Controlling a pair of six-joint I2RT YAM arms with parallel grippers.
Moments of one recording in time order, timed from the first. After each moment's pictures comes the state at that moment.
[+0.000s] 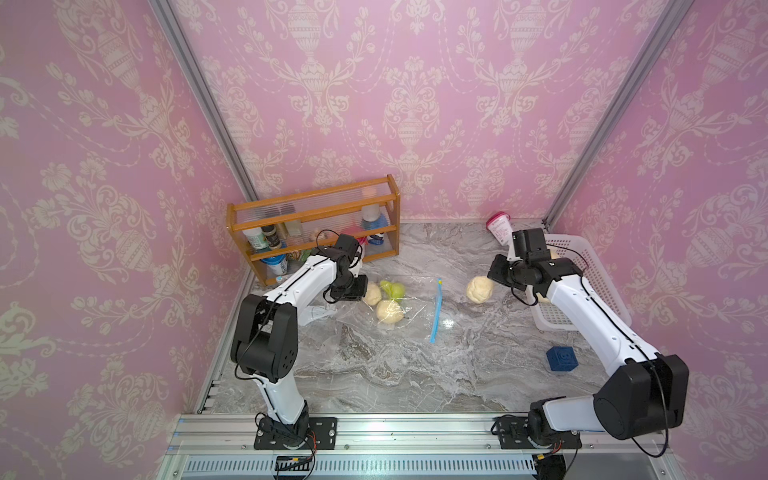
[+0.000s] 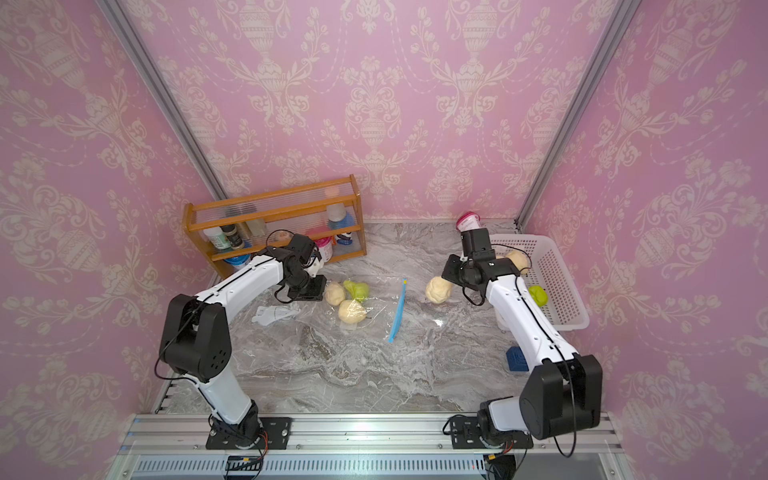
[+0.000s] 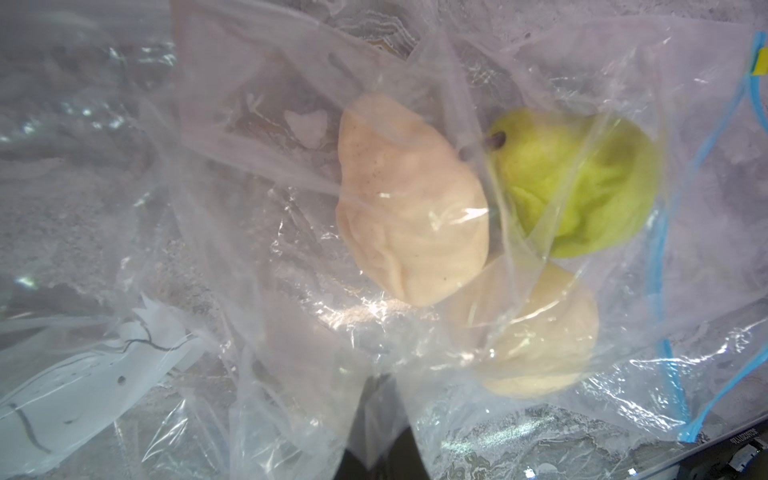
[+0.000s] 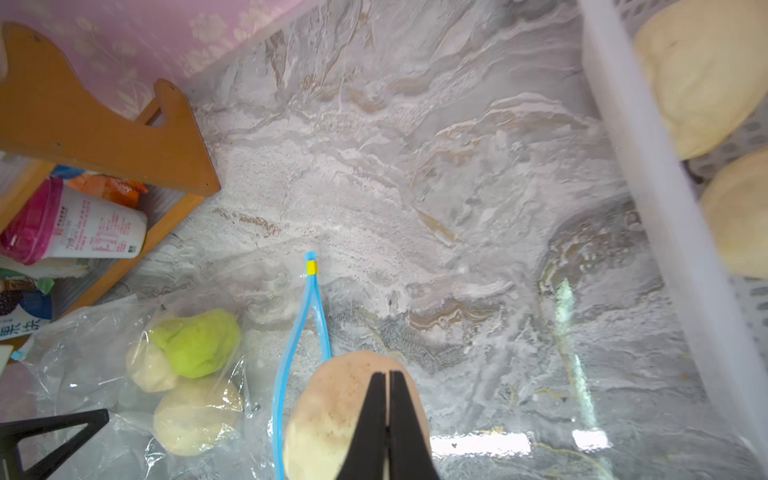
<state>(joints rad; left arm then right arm) -0.29 1.76 1.35 -0.93 0.20 -0.24 0.05 1.37 1.24 -0.75 -0.03 0.50</state>
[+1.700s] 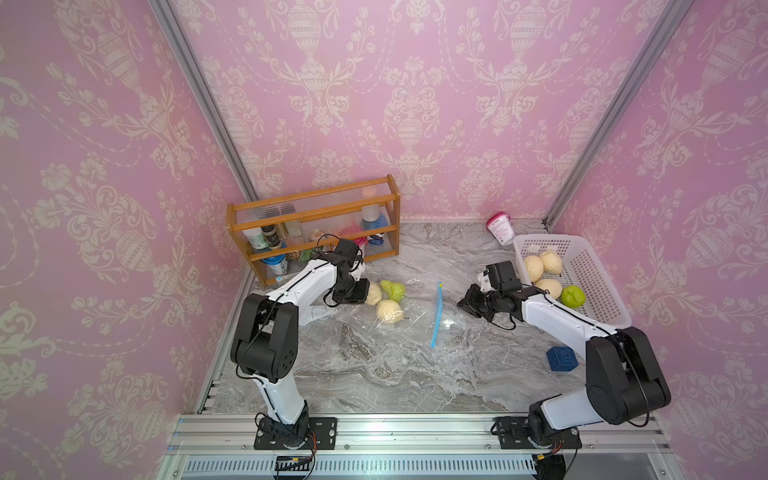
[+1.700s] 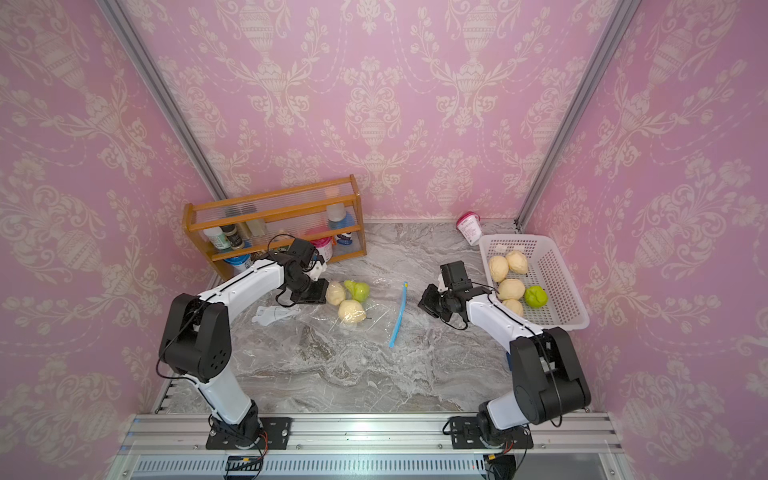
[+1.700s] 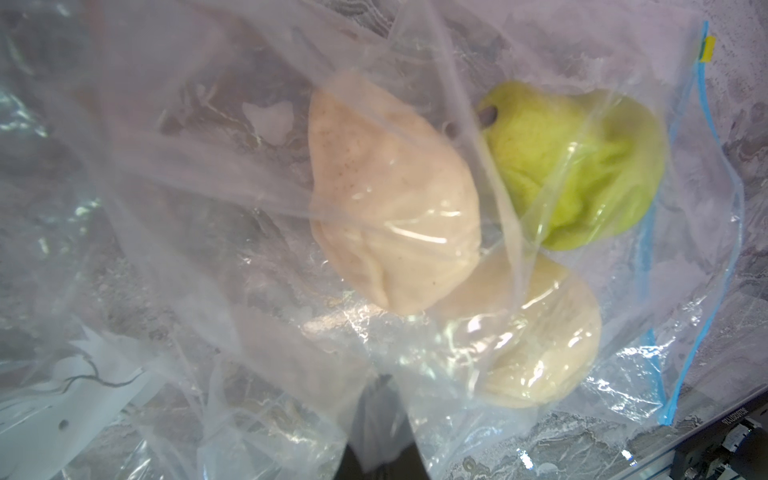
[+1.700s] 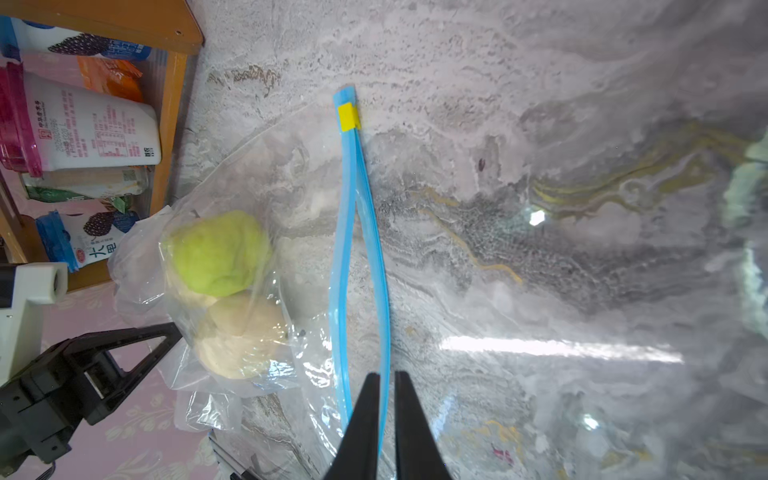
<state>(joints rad) -0.28 1.76 1.29 -0.86 0.26 -0.22 0.25 1.52 0.85 -0.31 -0.39 0.86</state>
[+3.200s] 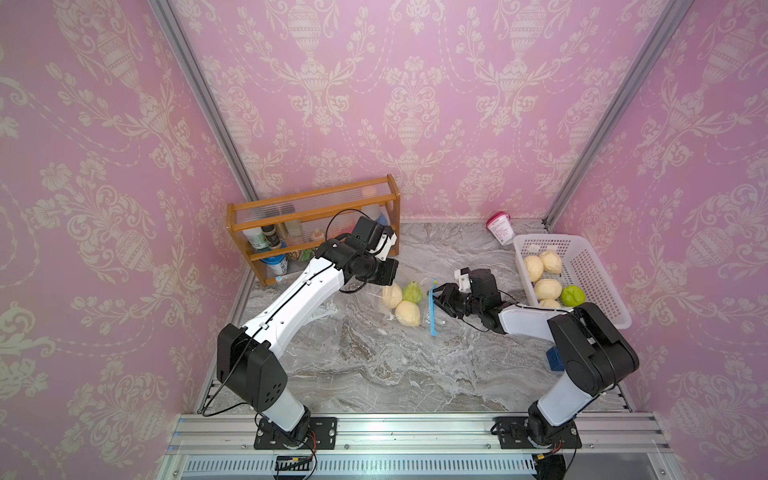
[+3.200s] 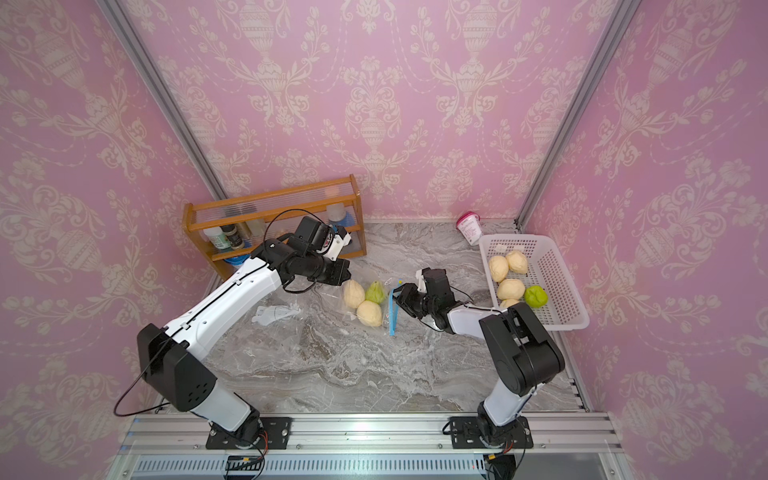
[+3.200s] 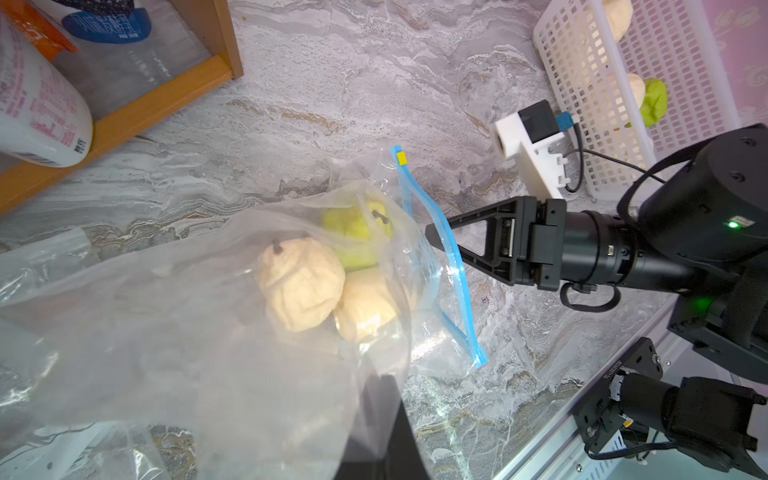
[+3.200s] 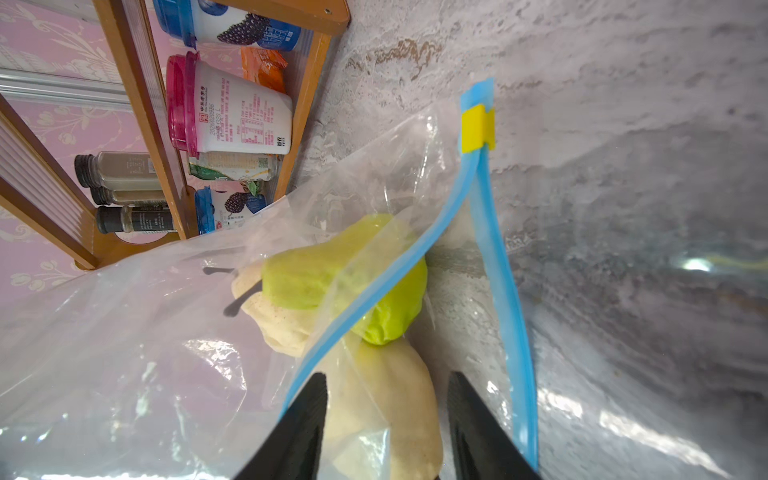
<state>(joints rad) -0.52 1.60 1.55 -0.92 0.21 -0.27 0.37 1.65 0.71 0.32 -0.47 1.04</state>
